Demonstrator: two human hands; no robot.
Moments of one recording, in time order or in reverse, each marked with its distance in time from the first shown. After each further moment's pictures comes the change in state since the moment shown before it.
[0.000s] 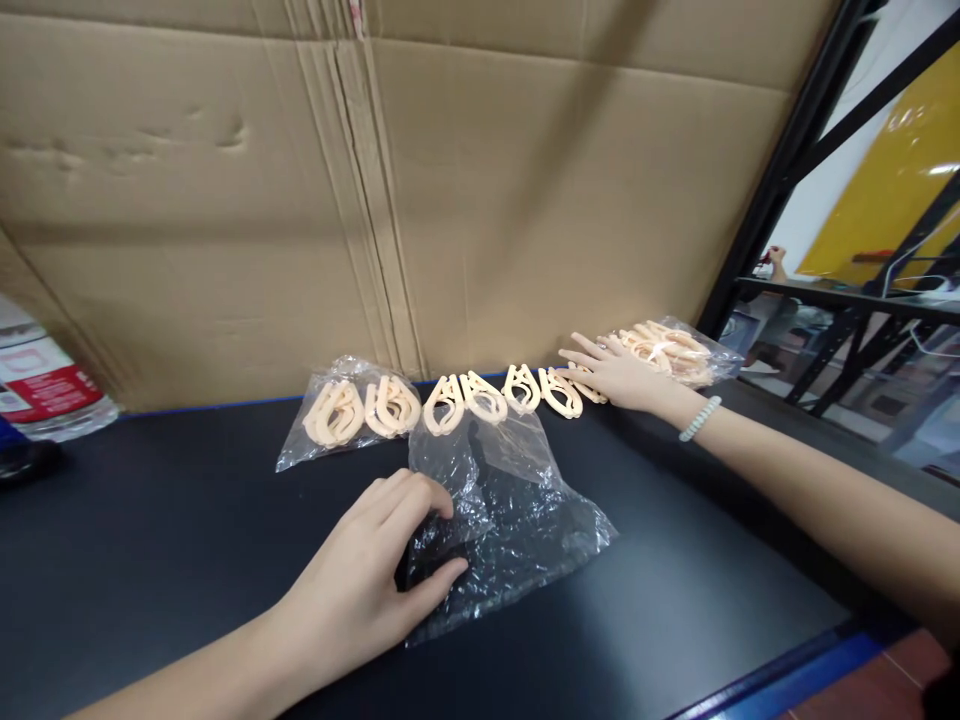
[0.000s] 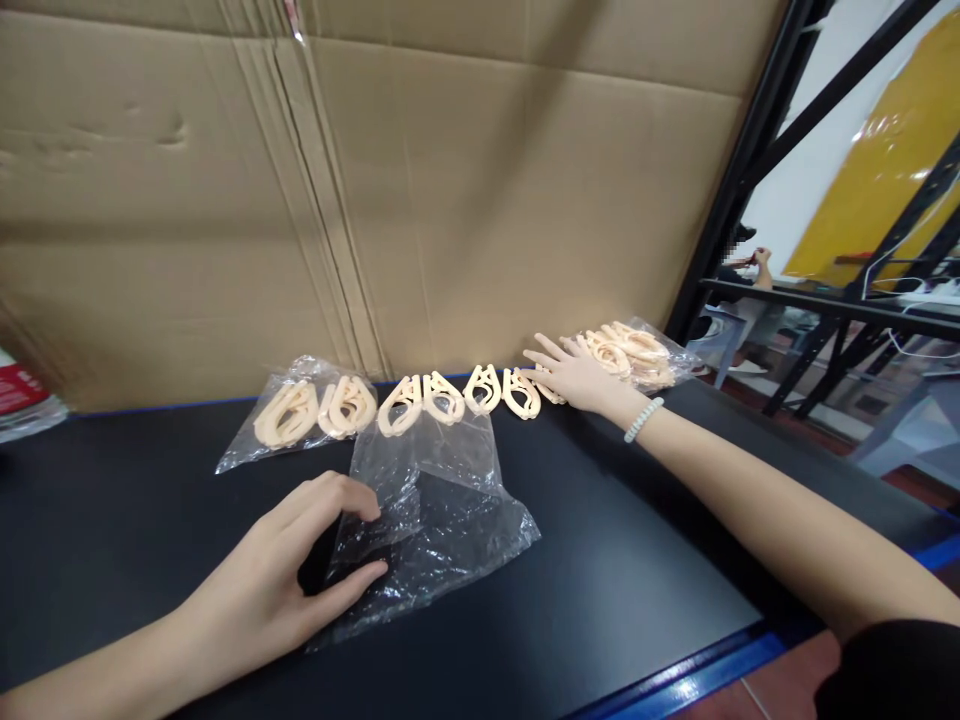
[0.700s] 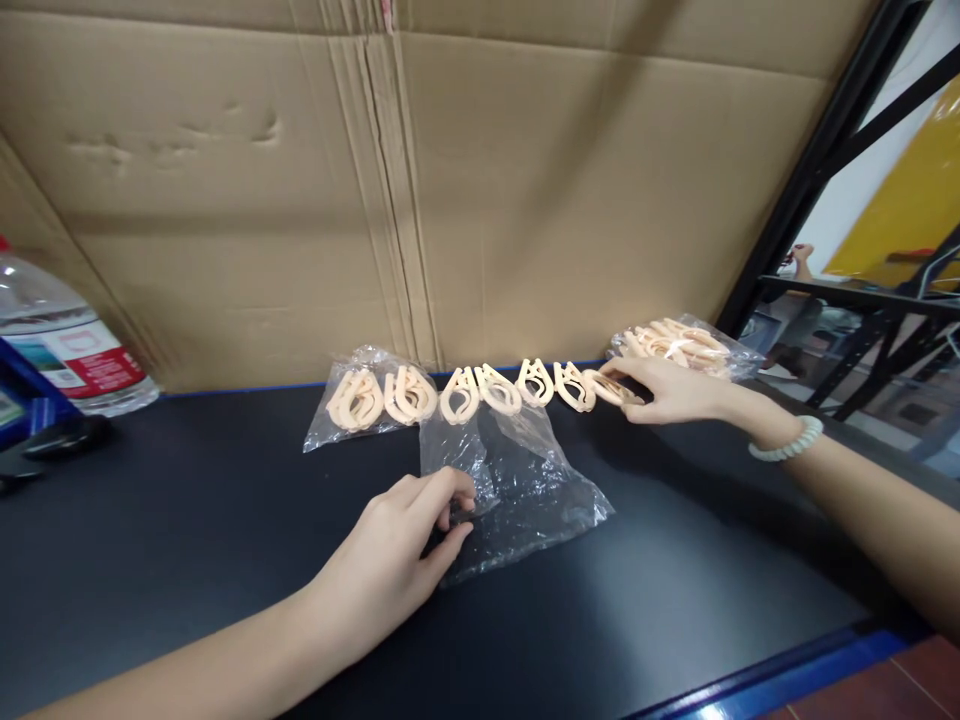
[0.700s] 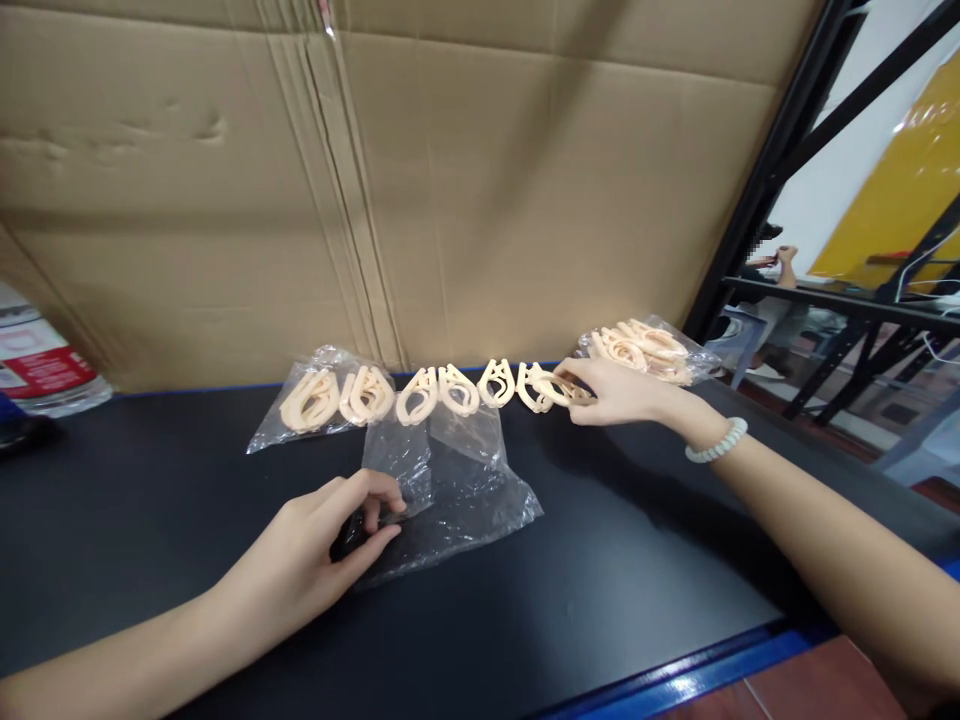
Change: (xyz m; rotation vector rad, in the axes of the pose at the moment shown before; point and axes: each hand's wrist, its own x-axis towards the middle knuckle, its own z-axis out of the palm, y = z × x) left_hand -0.006 0.004 0.003 0.011 -0.042 -0.102; right_hand -0.027 -0.023 -0.049 0.562 -0.024 0.128
